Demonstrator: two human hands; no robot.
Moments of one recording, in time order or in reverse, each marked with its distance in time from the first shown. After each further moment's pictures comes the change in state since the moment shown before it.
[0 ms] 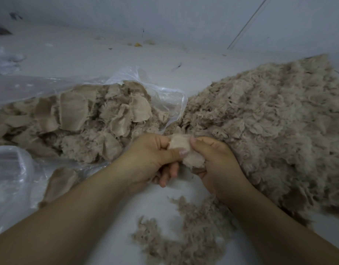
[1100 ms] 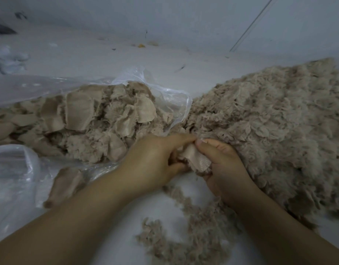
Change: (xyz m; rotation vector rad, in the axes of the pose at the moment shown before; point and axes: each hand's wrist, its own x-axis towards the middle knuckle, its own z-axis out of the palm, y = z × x) left_hand -0.004 -0.005 -0.007 0.940 0.228 0.530; right_hand 0.000 0.002 -0.002 -0.020 -0.085 0.005
